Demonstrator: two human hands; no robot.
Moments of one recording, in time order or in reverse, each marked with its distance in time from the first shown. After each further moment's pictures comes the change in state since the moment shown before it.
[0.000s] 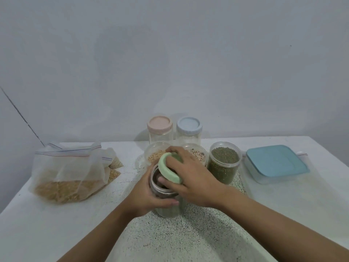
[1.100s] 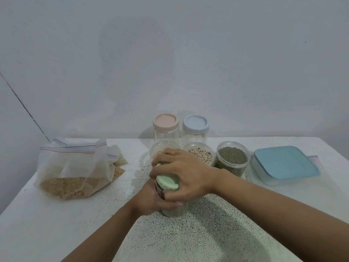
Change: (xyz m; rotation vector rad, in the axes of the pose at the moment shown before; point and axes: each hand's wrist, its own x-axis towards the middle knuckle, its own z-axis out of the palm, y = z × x) left_hand 0.008 -0.021 0.000 0.045 -0.072 -0.002; right_hand 0.045 0.004 0.006 -0.133 -0.165 -0.354
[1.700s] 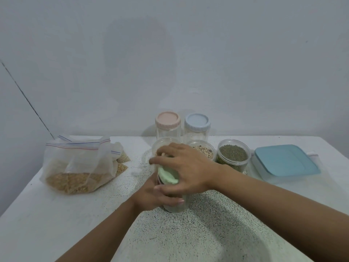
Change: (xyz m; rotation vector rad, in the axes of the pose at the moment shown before) left_hand -0.004 0.000 0.002 -0.060 0.014 -0.075; right_hand -0.003 -0.014 -0.011 -0.133 -0.022 0.106
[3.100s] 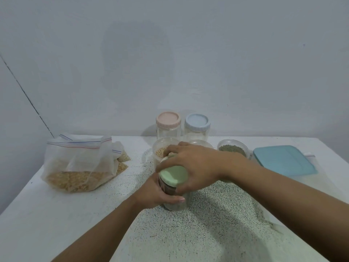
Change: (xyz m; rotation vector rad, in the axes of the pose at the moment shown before) left_hand 0.004 -0.020 -0.002 0.015 0.023 -0.042; right_hand -0.005 0.003 -0.033 0.058 -0.289 0.055
